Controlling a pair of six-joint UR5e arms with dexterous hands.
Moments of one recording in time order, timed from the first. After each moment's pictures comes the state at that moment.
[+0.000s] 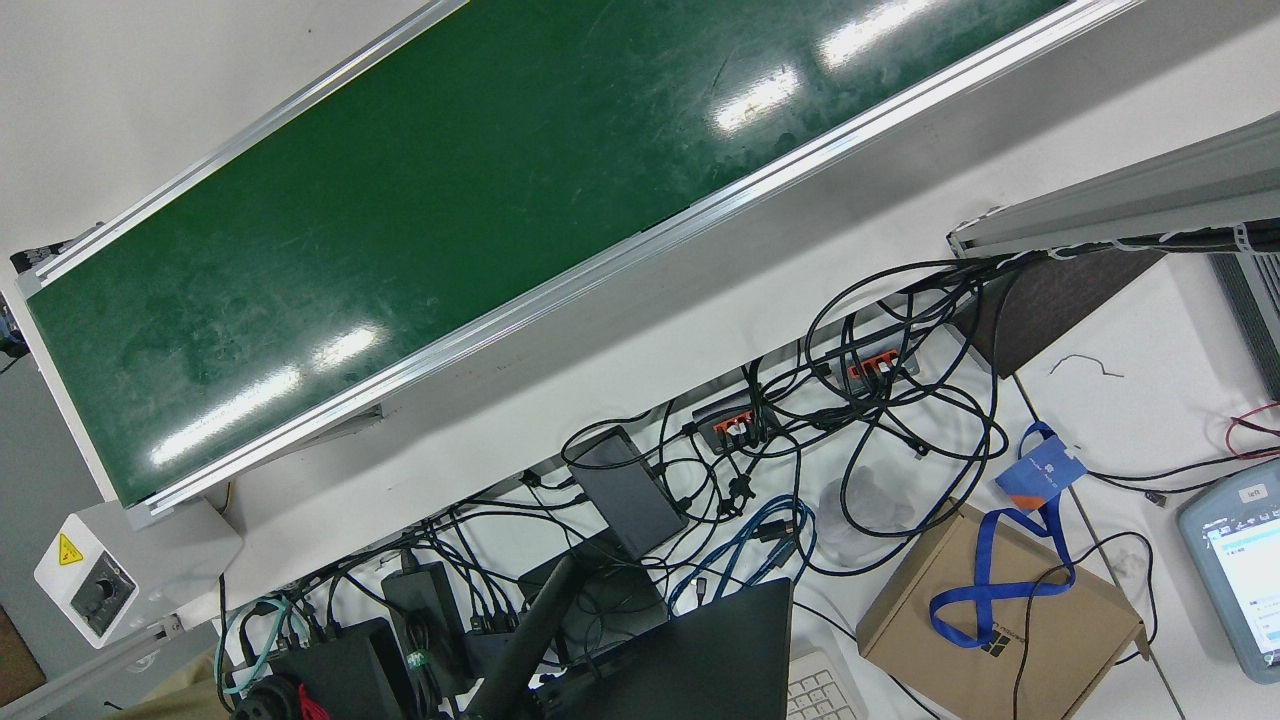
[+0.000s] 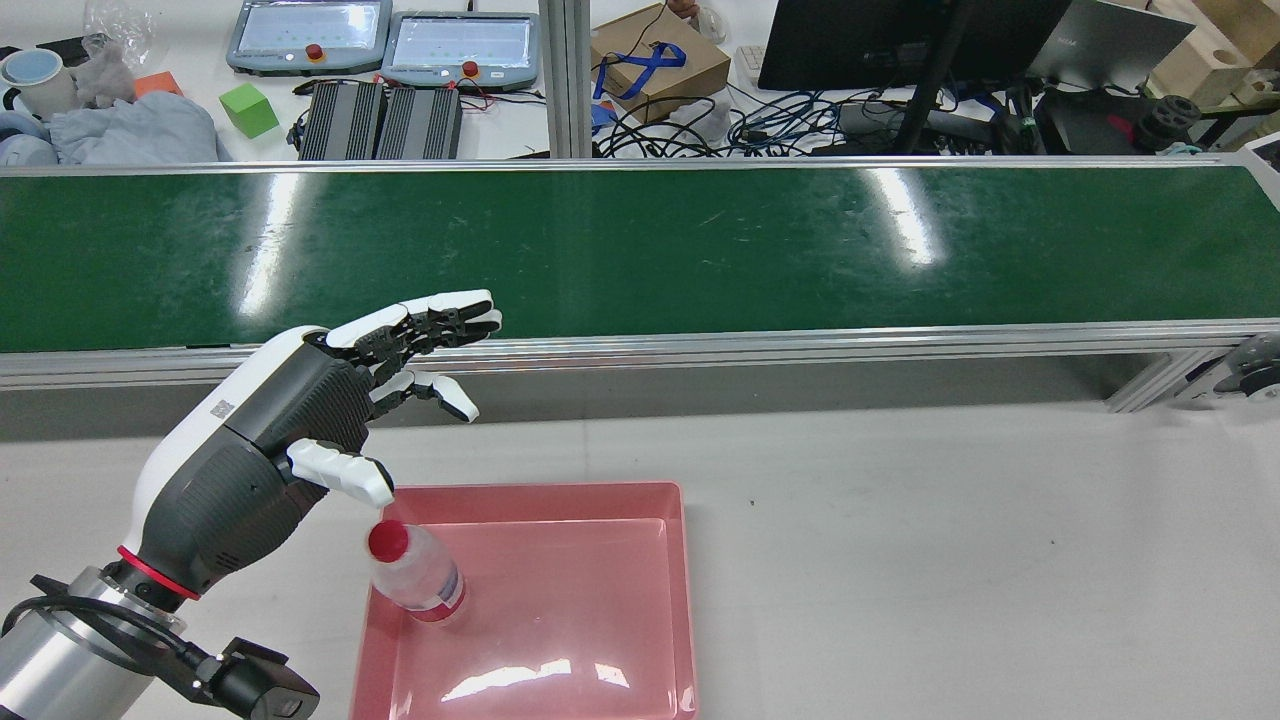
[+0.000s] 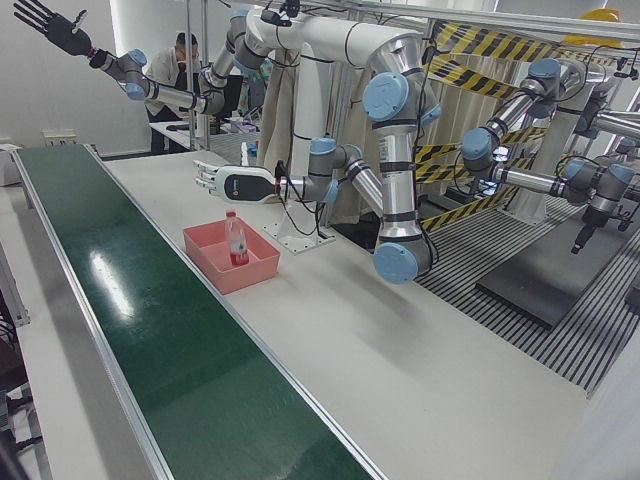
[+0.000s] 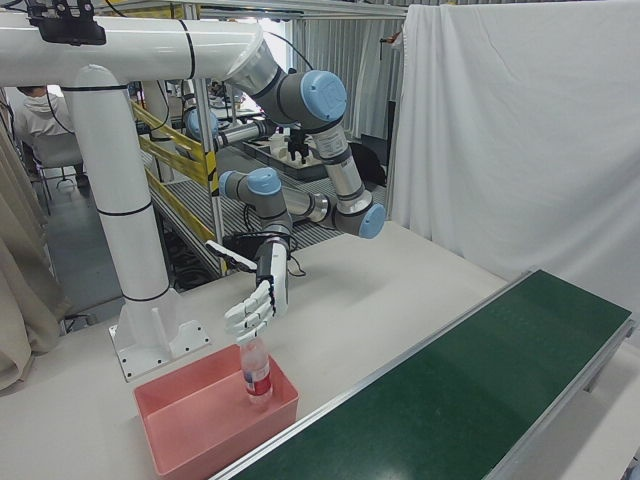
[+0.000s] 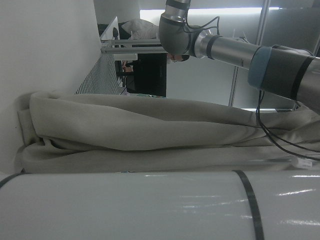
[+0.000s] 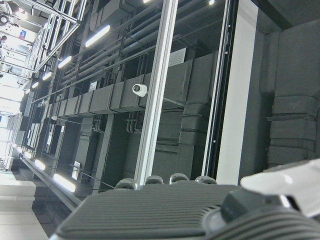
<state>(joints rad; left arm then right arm) -0.23 -1.94 -2.45 0.64 0.73 0.59 1.80 -1.53 1.71 -2.74 -1.44 -0.15</state>
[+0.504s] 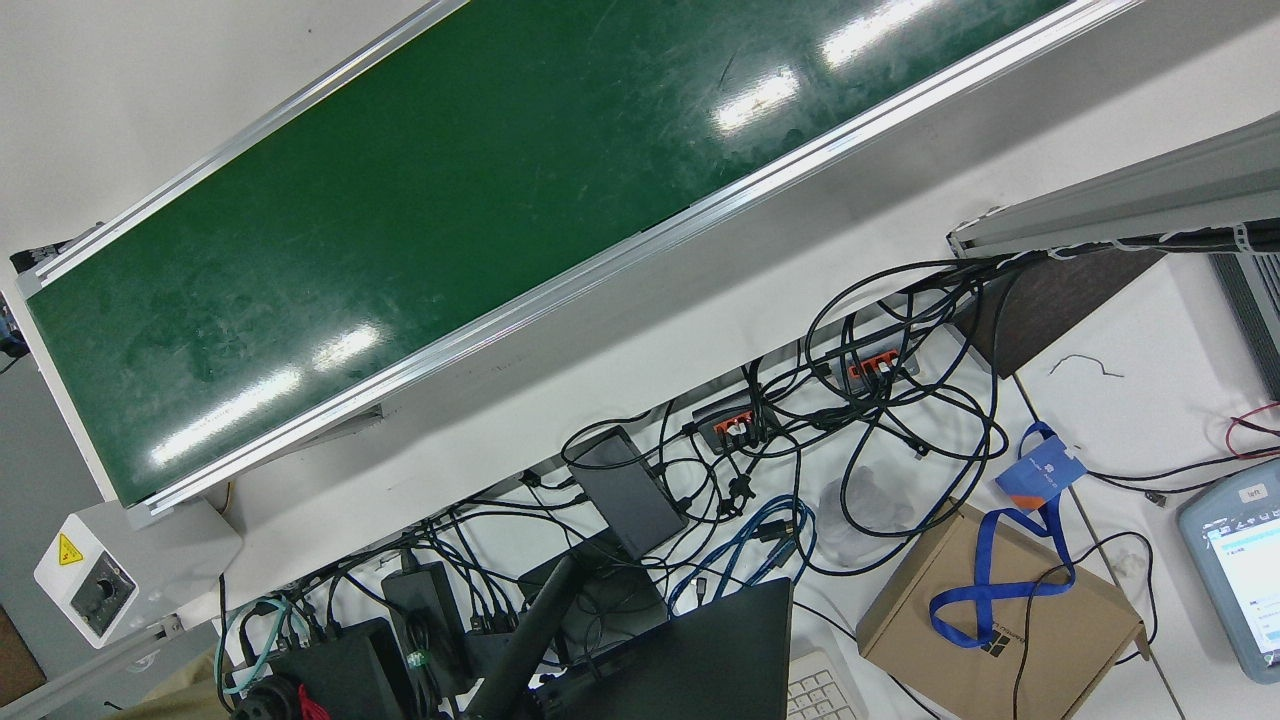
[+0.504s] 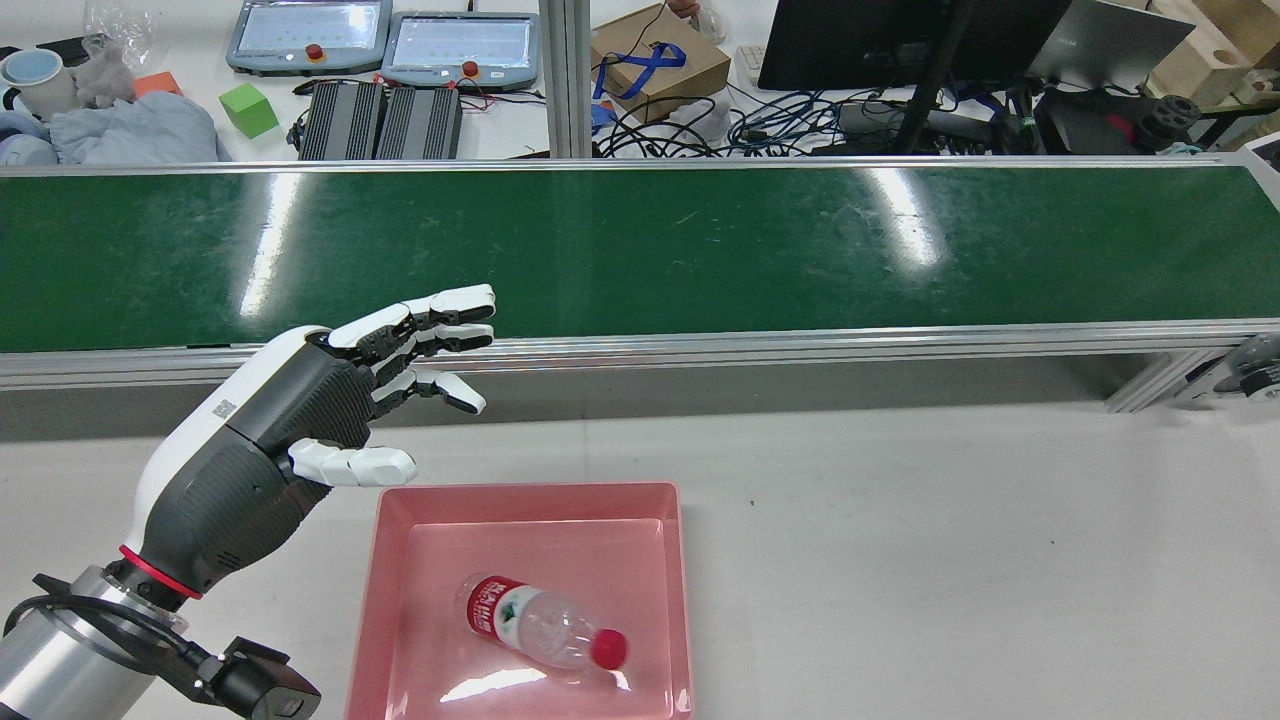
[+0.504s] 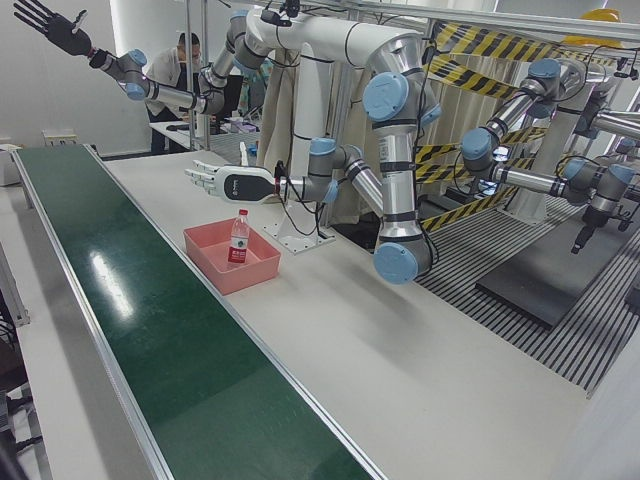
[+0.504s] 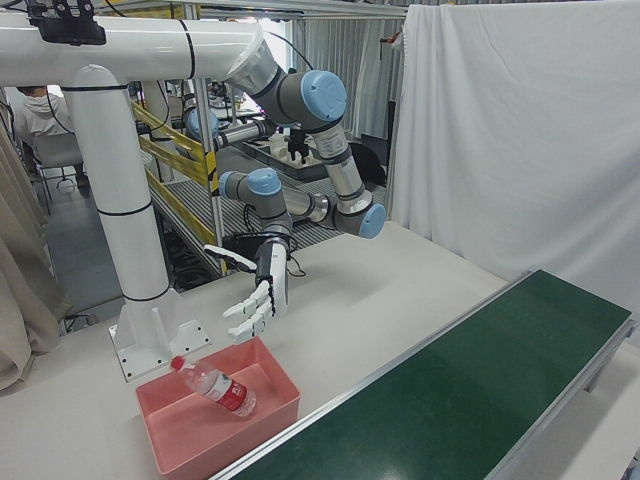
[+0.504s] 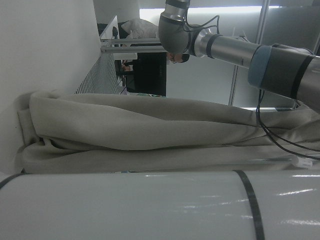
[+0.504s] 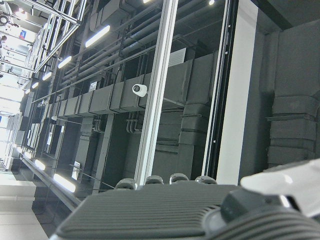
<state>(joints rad) -0.23 -1.94 -2.45 0.63 0.74 0.59 1.80 -1.53 1.71 -2.74 -1.44 -0.15</state>
